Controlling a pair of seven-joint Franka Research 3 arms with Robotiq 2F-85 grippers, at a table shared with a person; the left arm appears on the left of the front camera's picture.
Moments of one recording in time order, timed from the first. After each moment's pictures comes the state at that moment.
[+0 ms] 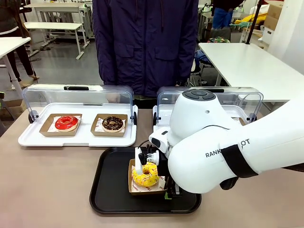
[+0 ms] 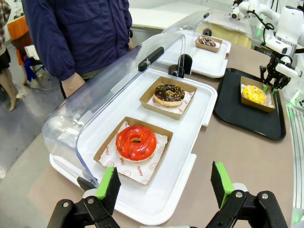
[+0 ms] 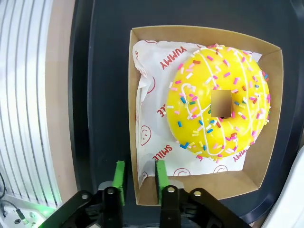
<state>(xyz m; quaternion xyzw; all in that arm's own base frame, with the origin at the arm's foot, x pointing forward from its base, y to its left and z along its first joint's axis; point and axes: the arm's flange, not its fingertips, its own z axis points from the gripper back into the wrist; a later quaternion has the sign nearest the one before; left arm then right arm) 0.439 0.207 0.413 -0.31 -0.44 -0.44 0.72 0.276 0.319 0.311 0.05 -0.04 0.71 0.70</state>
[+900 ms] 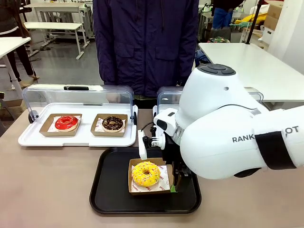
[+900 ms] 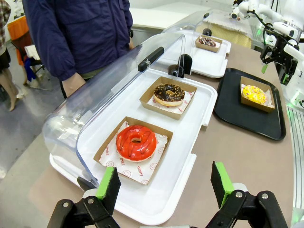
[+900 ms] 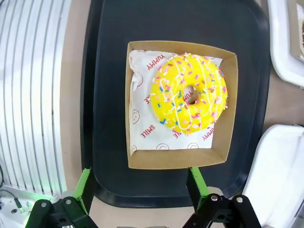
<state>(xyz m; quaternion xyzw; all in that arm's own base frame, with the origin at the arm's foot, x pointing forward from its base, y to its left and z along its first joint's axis) 0.439 0.207 0.413 -0.31 -0.44 -0.44 0.72 0.272 0.309 0.371 0.03 -0.07 0.72 0.69</state>
